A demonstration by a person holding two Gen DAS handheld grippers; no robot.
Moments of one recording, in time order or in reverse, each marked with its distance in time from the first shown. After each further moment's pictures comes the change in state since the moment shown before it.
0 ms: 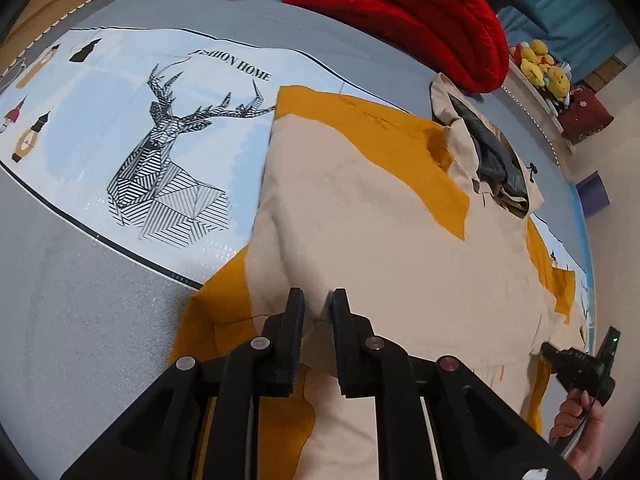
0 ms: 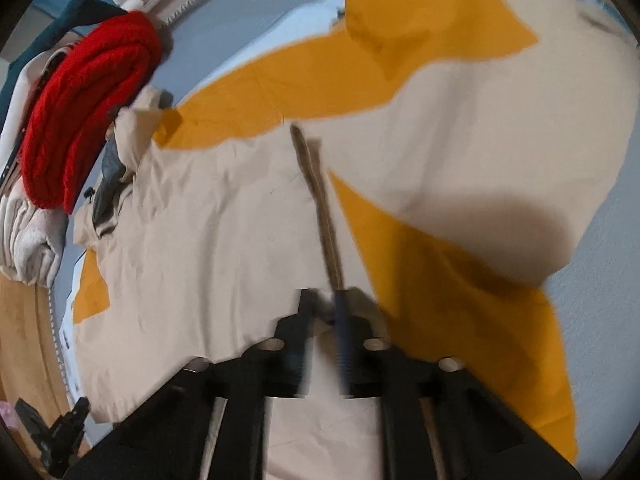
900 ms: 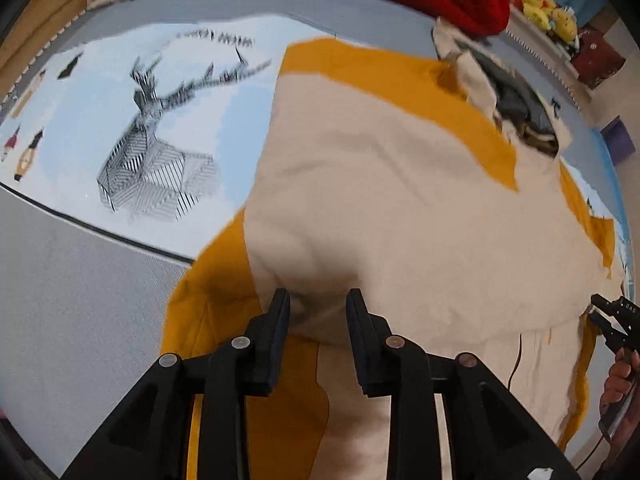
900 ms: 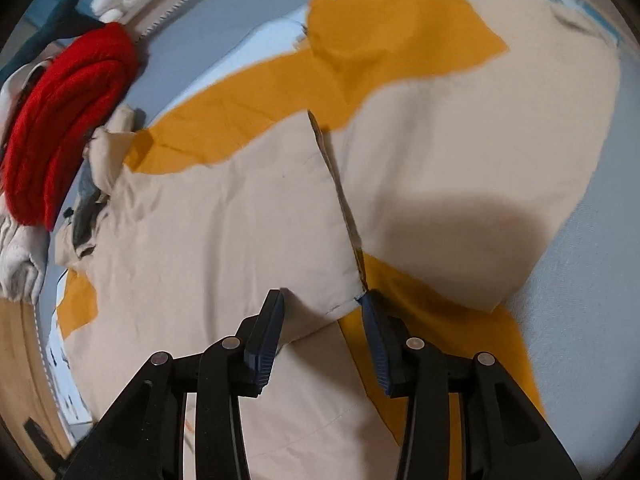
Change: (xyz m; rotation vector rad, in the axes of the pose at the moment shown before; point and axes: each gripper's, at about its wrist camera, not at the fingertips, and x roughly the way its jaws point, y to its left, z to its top) left arm 0.028 -0.016 -0.018 0.122 0.076 0.143; right arm -0.007 -0.011 0.010 0.019 -0.025 -0.082
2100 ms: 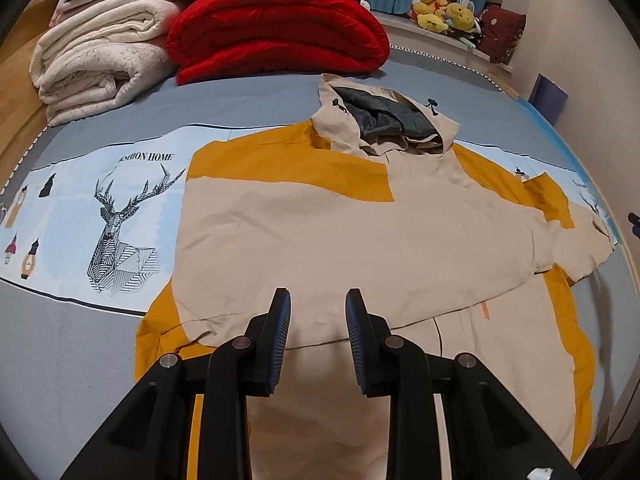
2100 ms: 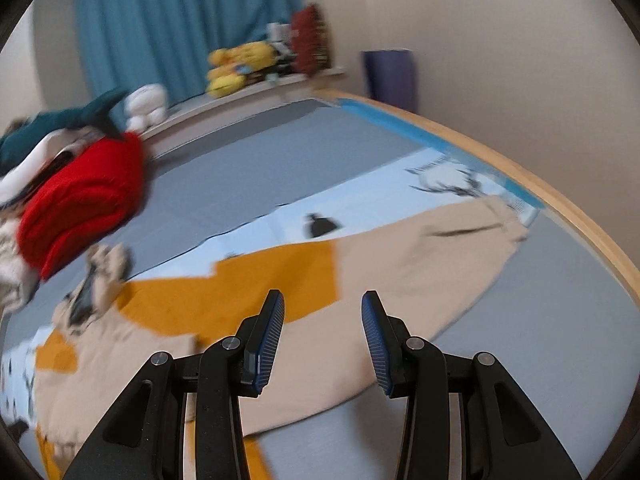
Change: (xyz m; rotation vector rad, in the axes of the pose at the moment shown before) left arm -0.065 -0.093 -0.033 0.293 -0.261 -0.057; right arm -0.170 -0.139 0.075 -0.114 -0.543 -0.102
